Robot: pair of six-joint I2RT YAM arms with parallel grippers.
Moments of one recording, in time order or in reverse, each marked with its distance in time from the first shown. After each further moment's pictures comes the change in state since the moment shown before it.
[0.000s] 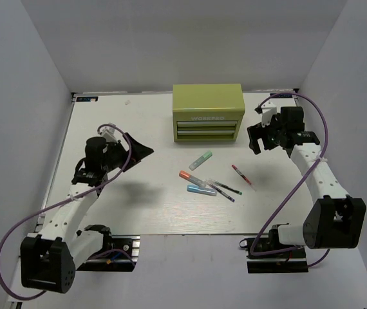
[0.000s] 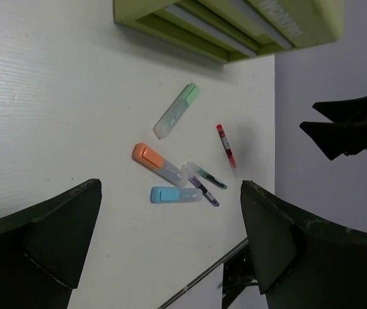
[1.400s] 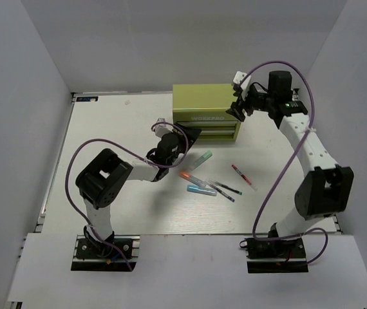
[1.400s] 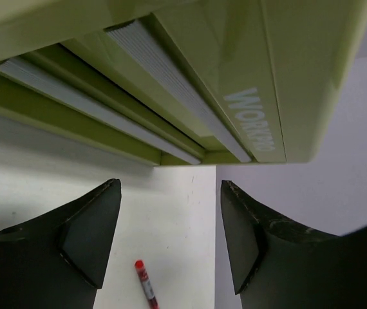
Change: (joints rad) left arm -0.564 0.886 0.277 0.866 -0.718 -0.459; right arm 0.108 0.257 0.403 0.140 -0.464 -0.389
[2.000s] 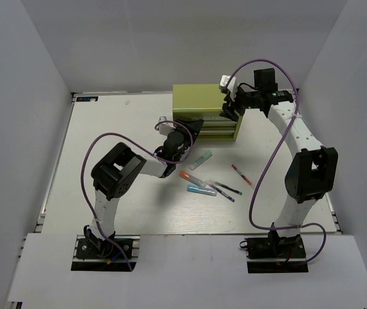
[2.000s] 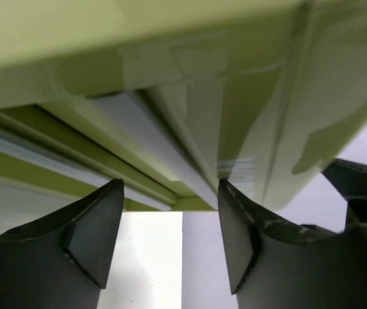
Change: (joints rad) left arm -0.006 0.180 0.132 0.166 -0.108 -0.098; right arm 0.048 0.220 0.205 -0.185 -0.003 -0.156
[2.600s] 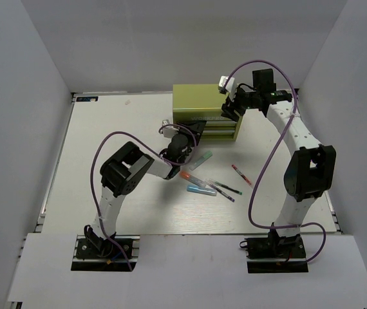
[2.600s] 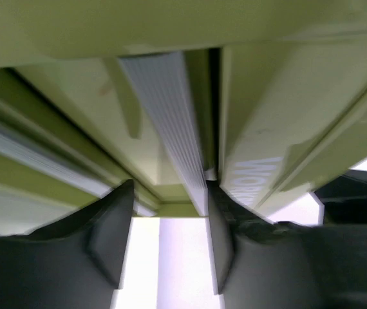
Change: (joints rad) left arm -0.019 0.100 0.053 0.077 -0.035 -0.092; right arm 0.003 0.028 0.009 -0.009 0.080 -0.004
